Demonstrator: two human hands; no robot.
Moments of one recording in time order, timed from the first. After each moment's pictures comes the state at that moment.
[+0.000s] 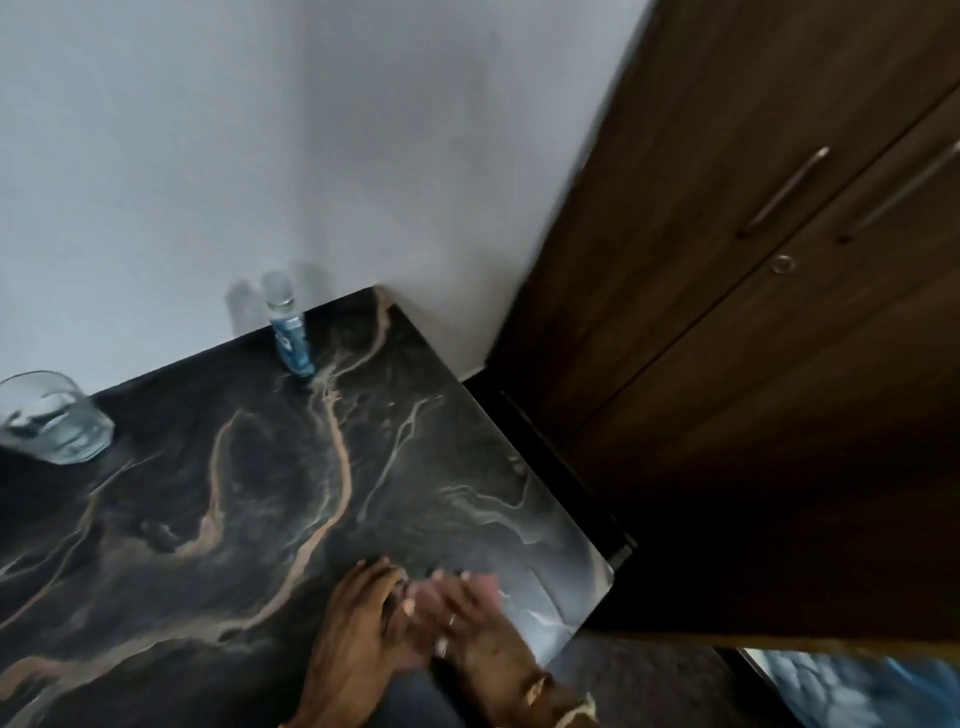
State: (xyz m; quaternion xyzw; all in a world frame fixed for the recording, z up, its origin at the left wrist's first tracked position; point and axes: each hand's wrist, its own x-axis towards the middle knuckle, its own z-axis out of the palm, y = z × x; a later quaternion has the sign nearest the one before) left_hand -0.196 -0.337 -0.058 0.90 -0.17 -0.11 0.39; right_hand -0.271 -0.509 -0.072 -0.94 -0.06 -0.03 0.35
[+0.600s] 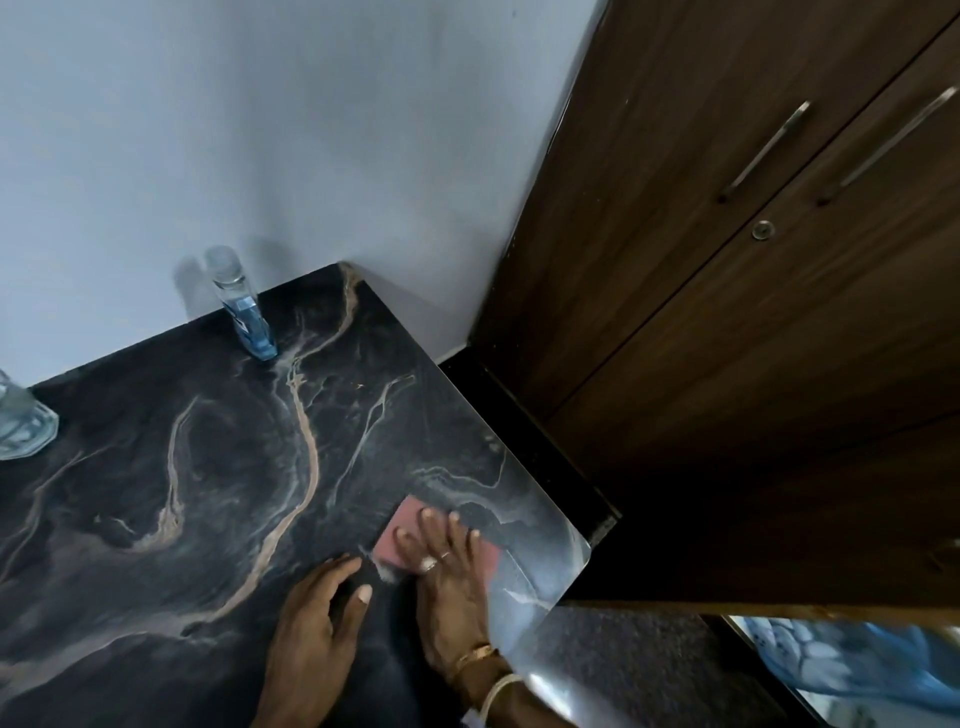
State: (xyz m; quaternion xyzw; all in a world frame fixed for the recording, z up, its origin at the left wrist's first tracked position) left_hand -0.206 -0.328 -0.064 0.88 -0.07 -0.16 0.44; right_hand -0.245 -0.493 -0.057 -0.97 0.09 0.02 0.21
